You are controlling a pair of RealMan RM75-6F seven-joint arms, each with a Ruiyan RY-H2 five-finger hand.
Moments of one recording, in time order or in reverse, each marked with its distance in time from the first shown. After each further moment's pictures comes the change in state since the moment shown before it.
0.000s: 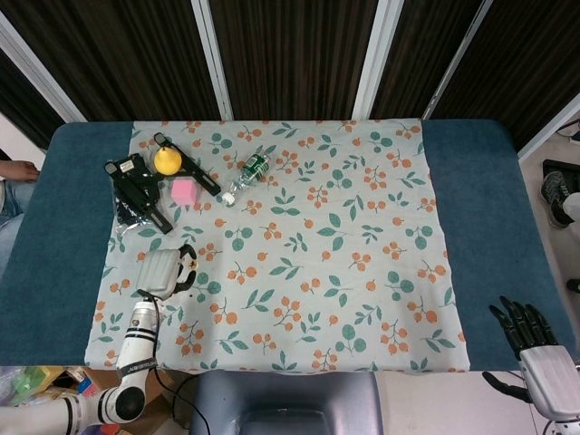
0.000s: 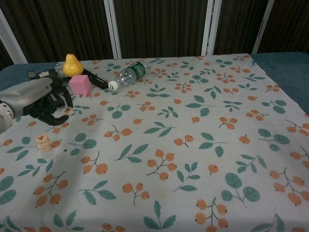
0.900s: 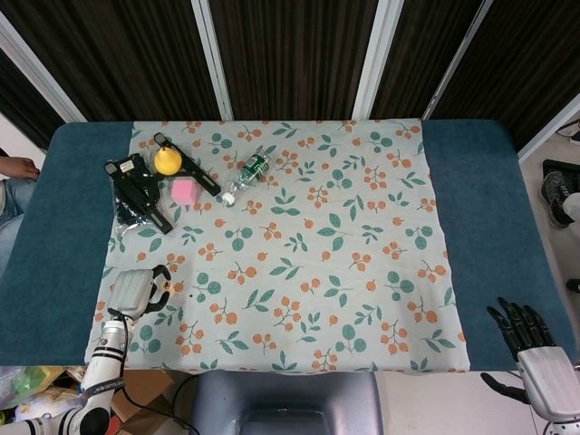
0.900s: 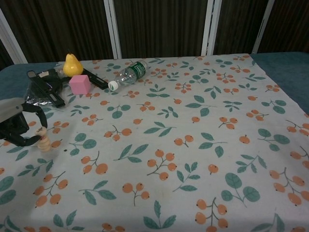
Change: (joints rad) left arm 0.084 0.088 0.102 0.033 0.072 -0.037 -0.129; right arm -0.002 -0.007 -0.002 0.000 -0.005 0.003 -0.013
